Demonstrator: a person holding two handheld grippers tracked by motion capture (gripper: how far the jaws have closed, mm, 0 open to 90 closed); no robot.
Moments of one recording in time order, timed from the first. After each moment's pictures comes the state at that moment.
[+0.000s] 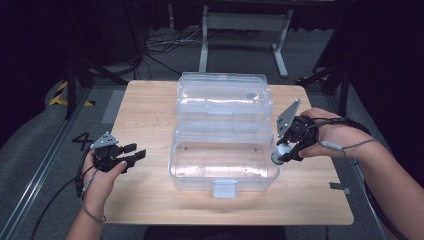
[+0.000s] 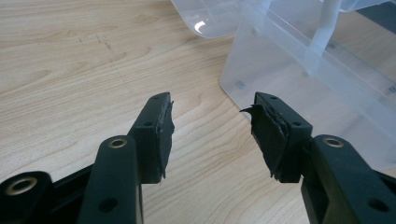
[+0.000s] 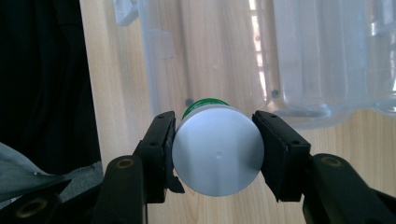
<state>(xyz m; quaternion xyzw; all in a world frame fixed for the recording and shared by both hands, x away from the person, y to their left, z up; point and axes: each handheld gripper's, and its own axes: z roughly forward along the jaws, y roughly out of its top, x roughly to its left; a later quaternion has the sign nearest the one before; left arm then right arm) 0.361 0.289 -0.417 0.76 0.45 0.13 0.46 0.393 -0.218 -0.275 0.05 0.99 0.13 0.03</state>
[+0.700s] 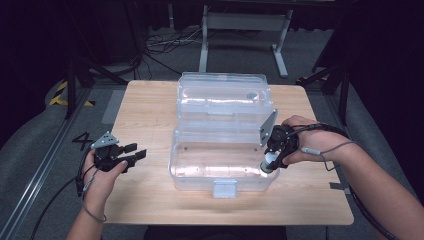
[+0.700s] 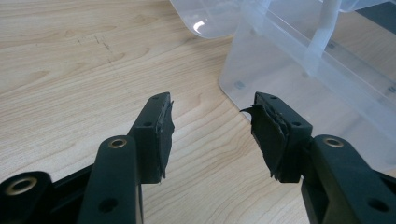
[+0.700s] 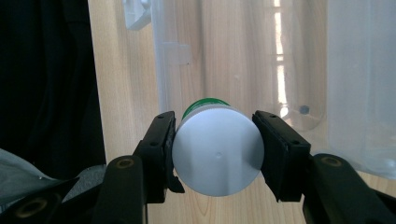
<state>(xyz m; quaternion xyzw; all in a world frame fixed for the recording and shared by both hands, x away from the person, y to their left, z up) 0.361 0.289 -0.418 0.76 0.45 0.13 0.46 0.395 -0.186 -0.306 0.03 0.99 0.10 0.00</state>
